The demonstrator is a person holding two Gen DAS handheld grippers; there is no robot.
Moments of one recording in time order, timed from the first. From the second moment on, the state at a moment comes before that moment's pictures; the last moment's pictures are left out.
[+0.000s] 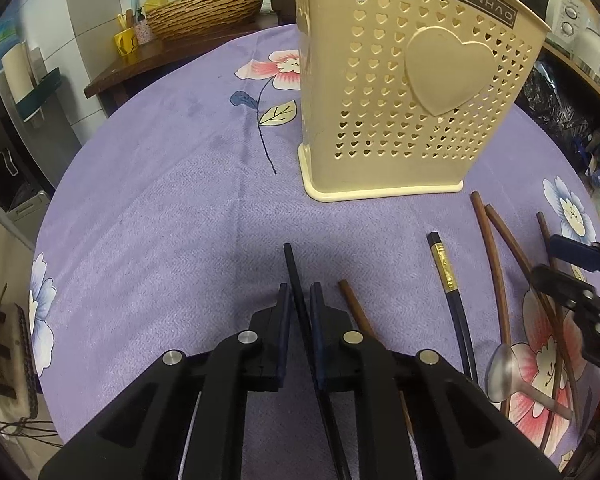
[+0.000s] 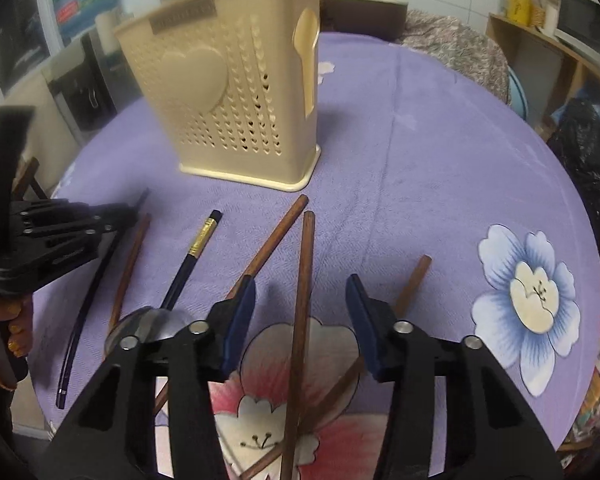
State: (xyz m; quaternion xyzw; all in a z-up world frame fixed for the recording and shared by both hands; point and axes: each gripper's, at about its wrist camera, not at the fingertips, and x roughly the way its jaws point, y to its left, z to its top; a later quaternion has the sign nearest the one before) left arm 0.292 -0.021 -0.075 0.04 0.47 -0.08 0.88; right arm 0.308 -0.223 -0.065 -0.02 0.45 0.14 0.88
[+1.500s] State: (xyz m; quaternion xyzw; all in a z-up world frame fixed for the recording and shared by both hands) left arm 0.176 0.033 0.072 -0.03 0.26 -0.13 0.96; right arm 0.187 -0.318 0.092 0.07 0.26 0.17 0.95
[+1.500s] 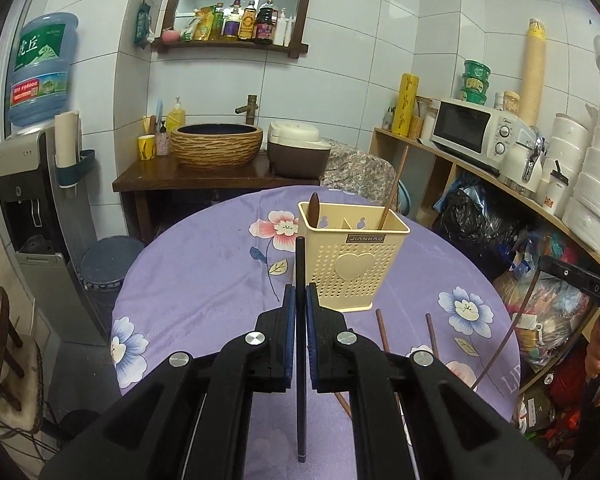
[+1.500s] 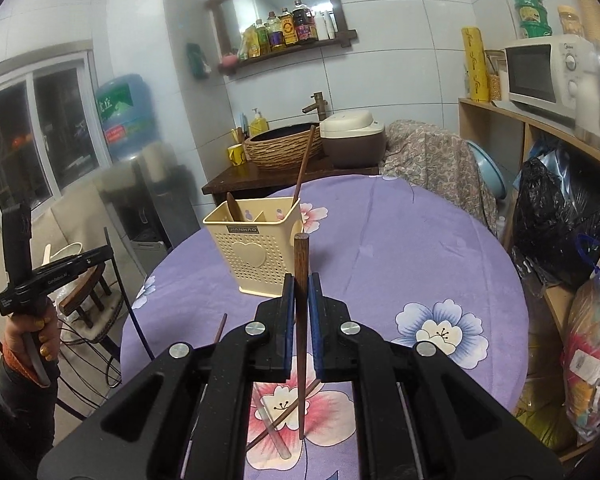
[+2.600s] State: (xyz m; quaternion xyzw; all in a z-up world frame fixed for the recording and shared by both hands) left arm 0.314 -0.026 0.171 -0.04 0.18 -0.12 0.97; right arm 0.333 -0.215 0.195 0.04 0.13 0.13 0.98
